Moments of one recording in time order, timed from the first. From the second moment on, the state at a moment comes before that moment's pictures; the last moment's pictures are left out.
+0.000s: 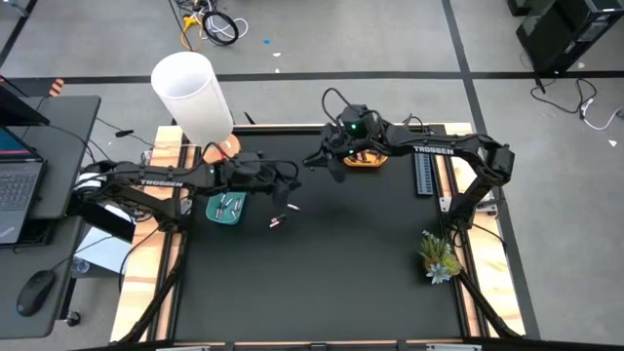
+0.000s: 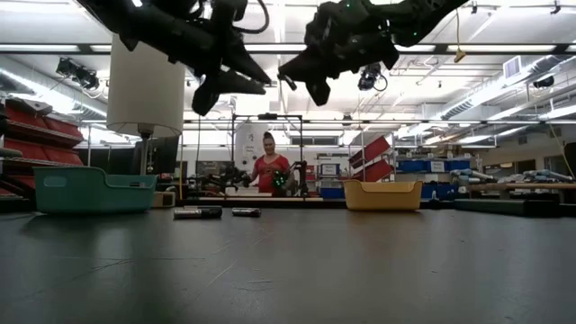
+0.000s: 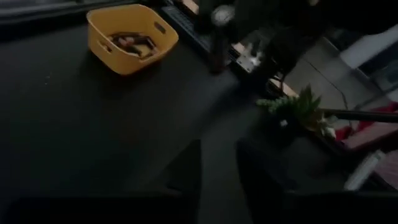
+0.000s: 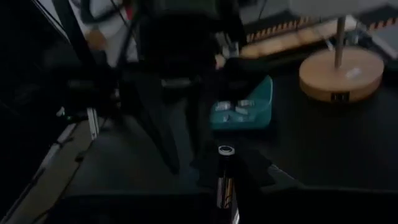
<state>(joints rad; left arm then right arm) 0.17 1.25 0.76 0.11 -0.03 -0.64 -0.42 1.66 1.22 0.03 -0.63 0.14</state>
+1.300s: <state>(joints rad) 0.14 1.26 0.76 0.38 -0.15 -0.42 -0.28 1.66 1.23 0.25 -0.44 0.37</state>
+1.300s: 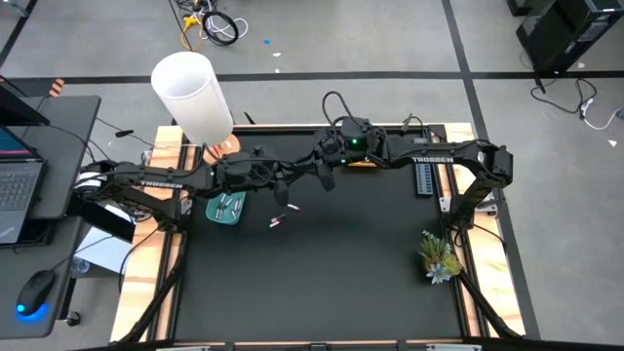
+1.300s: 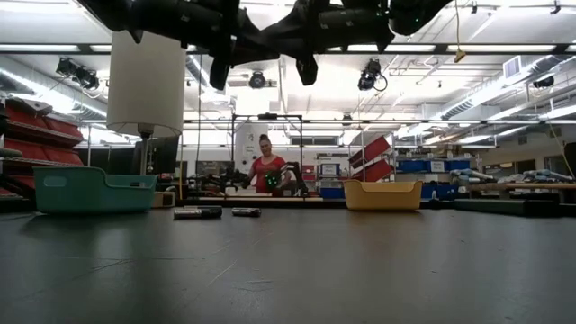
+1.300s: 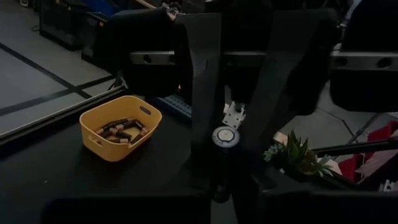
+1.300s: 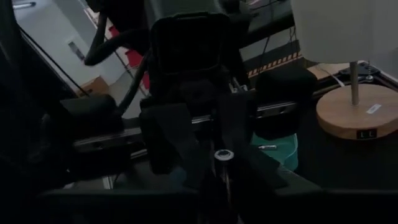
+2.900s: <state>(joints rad) 0.16 0.92 0.74 -0.99 -0.09 -0.98 -0.34 1.66 1.23 0.25 -0.47 0.29</state>
